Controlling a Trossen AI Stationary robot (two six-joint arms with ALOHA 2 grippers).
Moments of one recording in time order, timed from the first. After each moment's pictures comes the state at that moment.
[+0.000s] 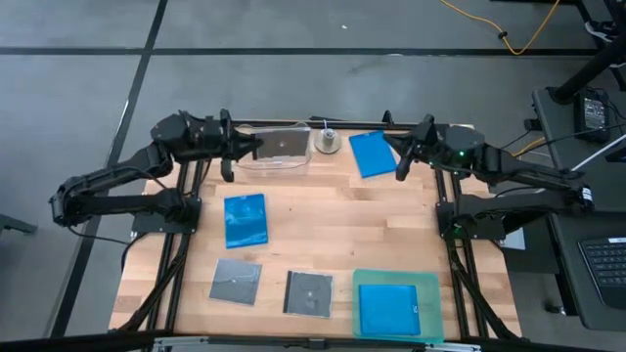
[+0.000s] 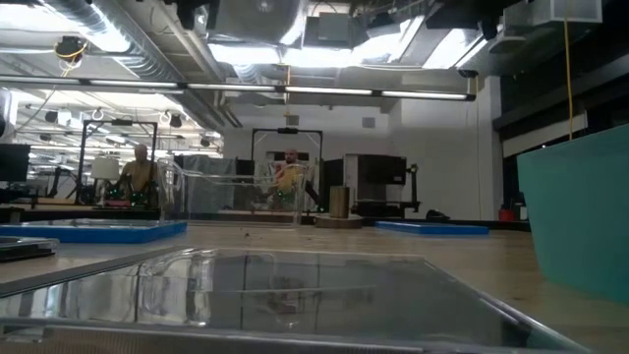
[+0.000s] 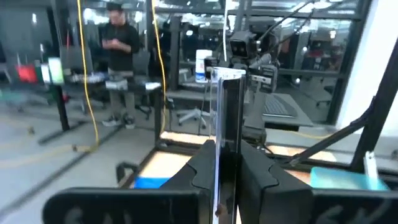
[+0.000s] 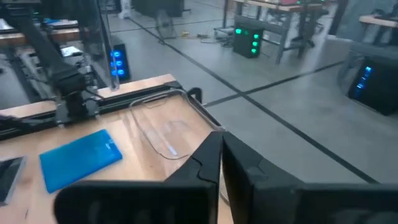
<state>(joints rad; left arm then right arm) 0.45 0.73 0.75 0.05 0.27 -0.06 -0.21 0.82 0.89 -0.28 0.31 0.06</state>
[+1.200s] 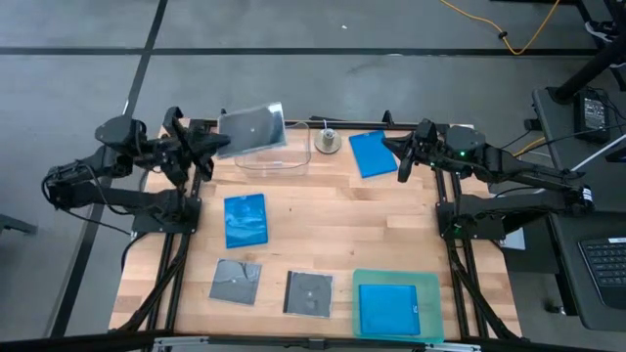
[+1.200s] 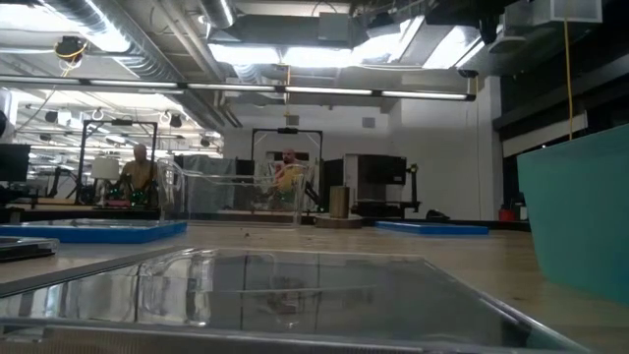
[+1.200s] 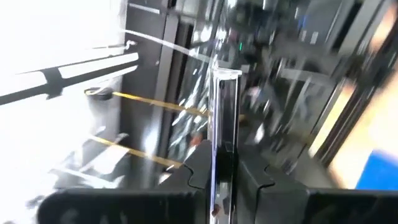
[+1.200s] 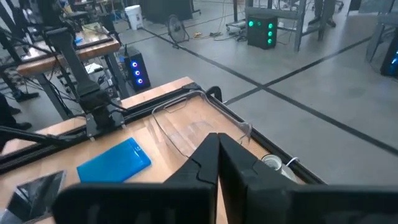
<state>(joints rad) 0.13 0.63 1.02 -0.19 -0.02 1.35 -0.21 0.82 0.89 -0.28 0.24 0.22</state>
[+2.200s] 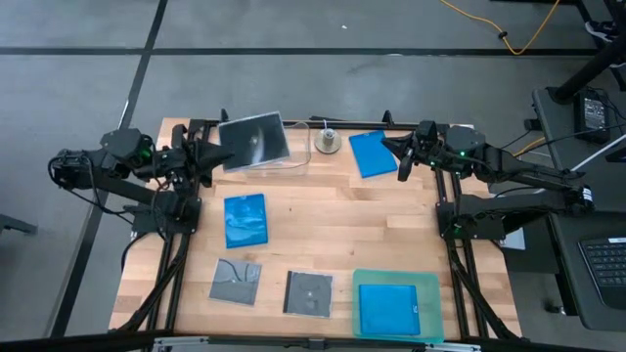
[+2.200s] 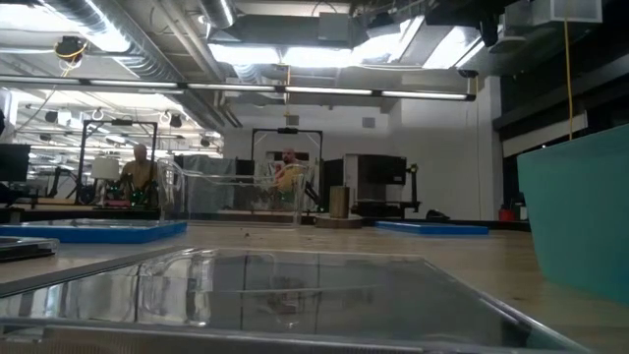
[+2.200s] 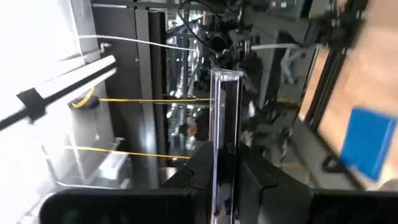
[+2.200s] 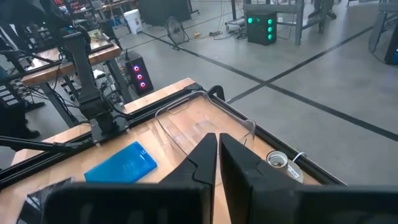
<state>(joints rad) -0.15 0.63 1.02 -0.29 -0.33 1.49 -0.21 0.82 0.89 -0.28 0.24 0.28</state>
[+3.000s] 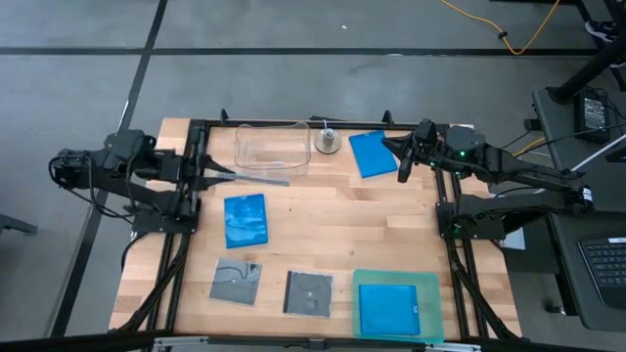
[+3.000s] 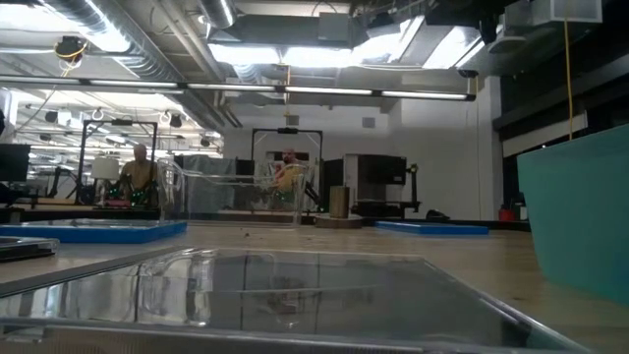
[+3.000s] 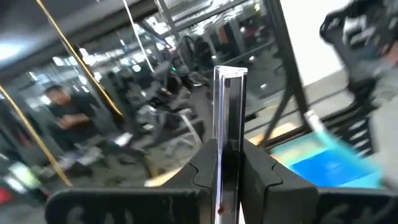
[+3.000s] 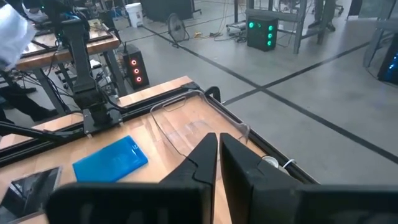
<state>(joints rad) -0.15 0.66 1.02 -0.29 -0.06 0.35 -0.21 0.82 0.89 -0.28 0.24 0.19</state>
